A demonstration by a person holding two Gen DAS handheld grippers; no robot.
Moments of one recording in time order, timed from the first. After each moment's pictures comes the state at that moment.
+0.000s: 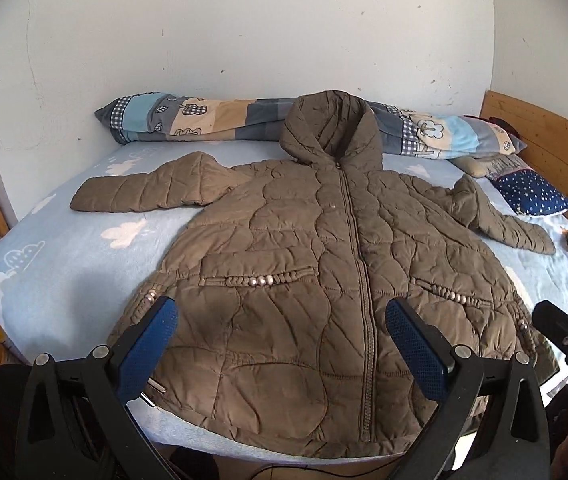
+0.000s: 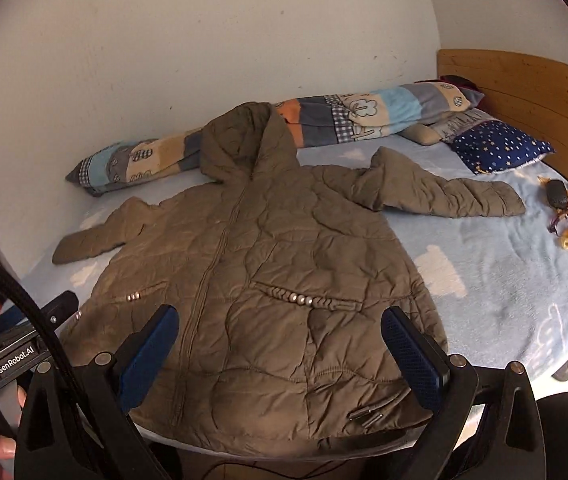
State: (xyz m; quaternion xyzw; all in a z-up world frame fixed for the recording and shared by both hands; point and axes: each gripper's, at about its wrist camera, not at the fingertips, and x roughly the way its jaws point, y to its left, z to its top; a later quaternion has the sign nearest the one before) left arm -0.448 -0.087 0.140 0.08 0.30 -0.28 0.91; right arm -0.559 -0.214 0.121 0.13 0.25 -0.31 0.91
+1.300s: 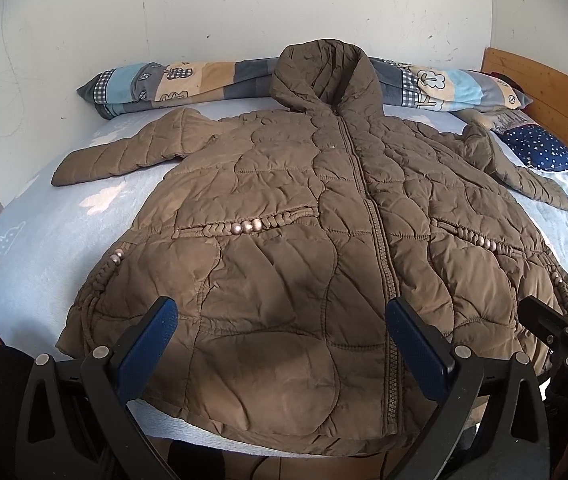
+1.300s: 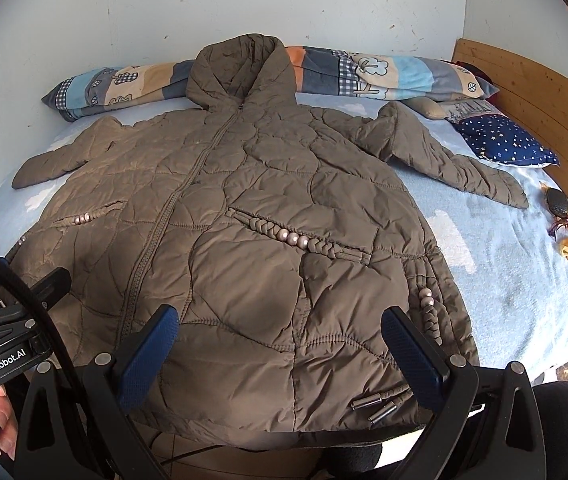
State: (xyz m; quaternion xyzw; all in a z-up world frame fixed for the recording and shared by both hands) left arm -0.430 -0.112 0.083 0.12 0.35 -0.27 0.89; right arm -0.522 -0.225 0.063 0.09 0.35 -0.34 0.87
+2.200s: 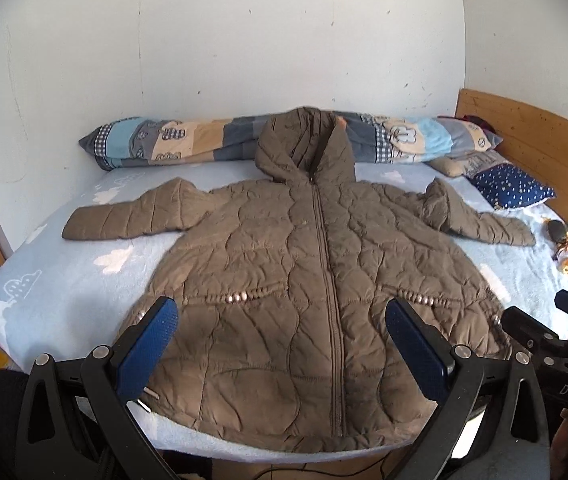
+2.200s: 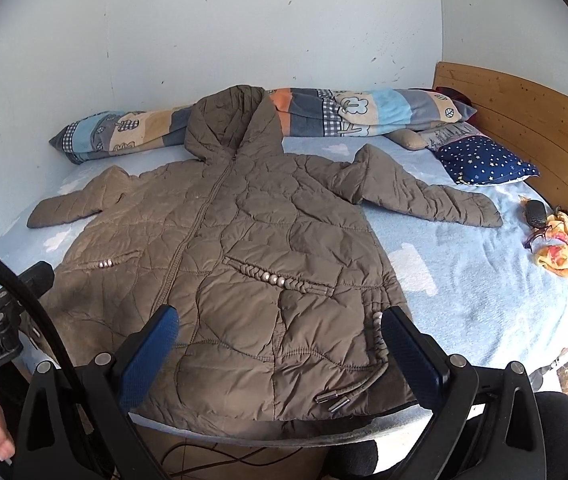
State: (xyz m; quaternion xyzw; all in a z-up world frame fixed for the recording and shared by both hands) left arm -0.480 -0.100 0.180 0.09 0.25 -0.31 0.91; right arm -0.573 -0.212 0.124 0.10 0.28 -0.35 0.89
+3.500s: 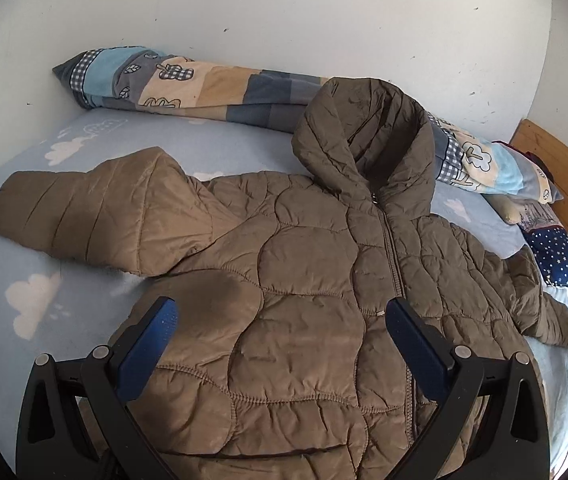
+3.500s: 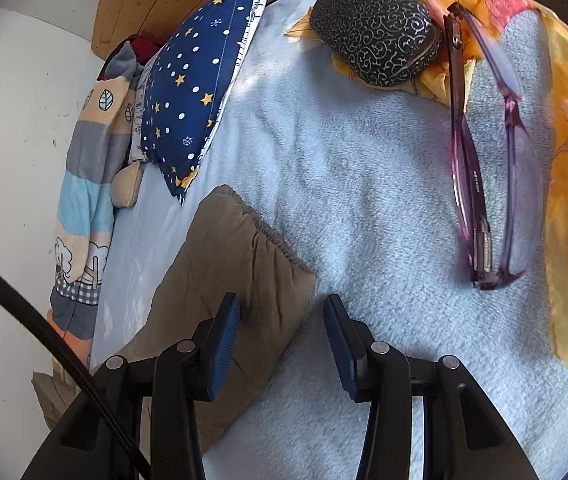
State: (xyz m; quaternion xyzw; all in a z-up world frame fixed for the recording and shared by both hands) left arm -0.207 -0.197 0.112 0.01 0.37 -0.28 0.88; right arm -0.724 -0.745 0.030 0.56 0.09 -0.49 0.66
